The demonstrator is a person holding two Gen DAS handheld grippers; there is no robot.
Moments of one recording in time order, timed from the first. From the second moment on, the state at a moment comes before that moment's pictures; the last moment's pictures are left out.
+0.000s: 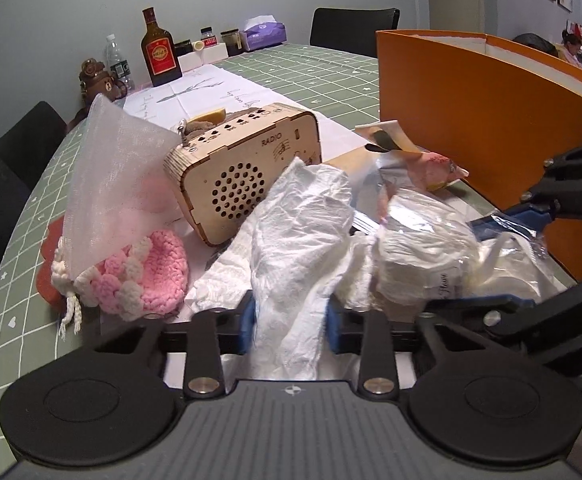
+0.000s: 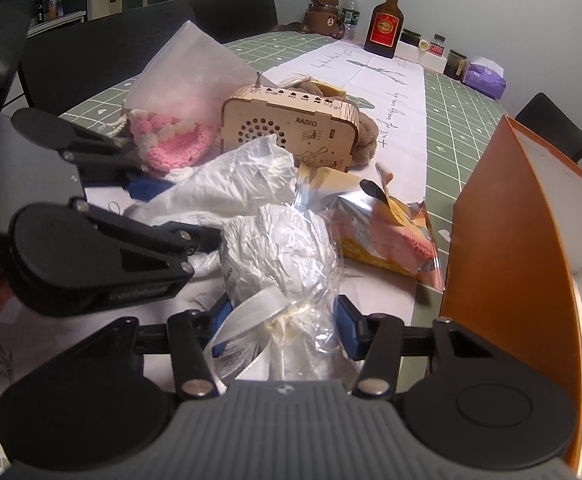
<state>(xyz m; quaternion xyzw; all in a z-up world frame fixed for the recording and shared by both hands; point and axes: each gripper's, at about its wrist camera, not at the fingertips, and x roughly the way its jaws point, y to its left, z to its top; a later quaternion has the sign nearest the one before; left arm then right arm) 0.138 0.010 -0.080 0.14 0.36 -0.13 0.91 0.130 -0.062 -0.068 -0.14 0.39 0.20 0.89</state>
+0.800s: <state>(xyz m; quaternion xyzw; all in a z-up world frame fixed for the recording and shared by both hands) 0.056 0.033 0.013 -0.04 0.37 -0.01 0.93 0.096 -0.083 0.023 -0.10 0.36 0.26 0.89</state>
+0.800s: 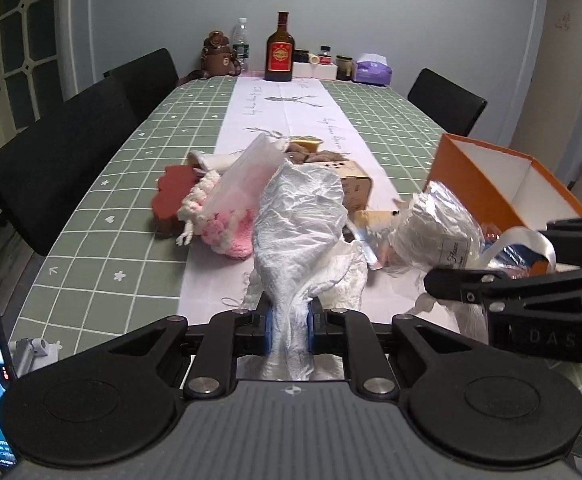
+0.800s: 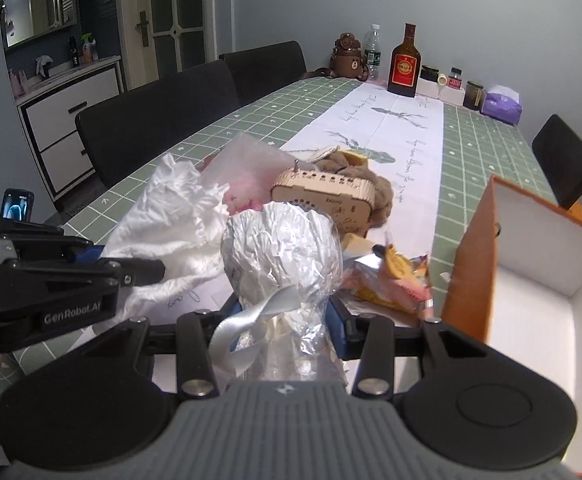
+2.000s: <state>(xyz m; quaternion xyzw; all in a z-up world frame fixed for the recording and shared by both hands) 0.166 -0.205 0.004 0.19 0.47 -0.26 0.82 0.175 -0.280 -0.004 -0.17 0.53 0.15 0.81</state>
